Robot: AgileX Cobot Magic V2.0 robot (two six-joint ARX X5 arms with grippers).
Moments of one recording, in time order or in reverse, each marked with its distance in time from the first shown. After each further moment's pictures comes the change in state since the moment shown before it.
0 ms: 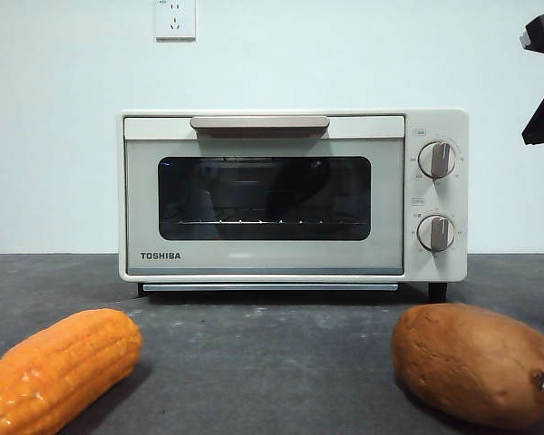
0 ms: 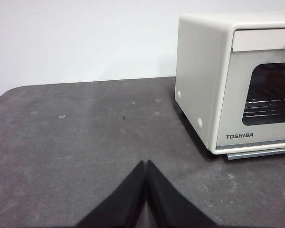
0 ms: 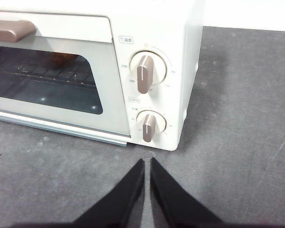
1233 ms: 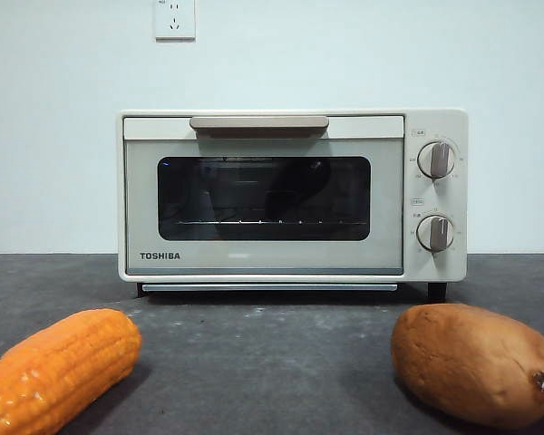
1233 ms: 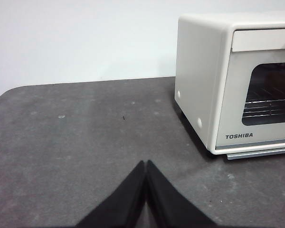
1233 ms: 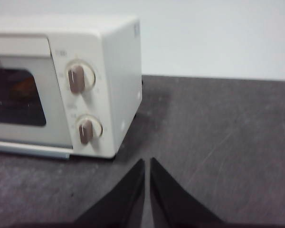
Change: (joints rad) left arm 0.000 0.000 0.000 0.000 0.000 0.000; right arm -0.443 -0.637 -0.336 -0.044 -0.296 -0.102
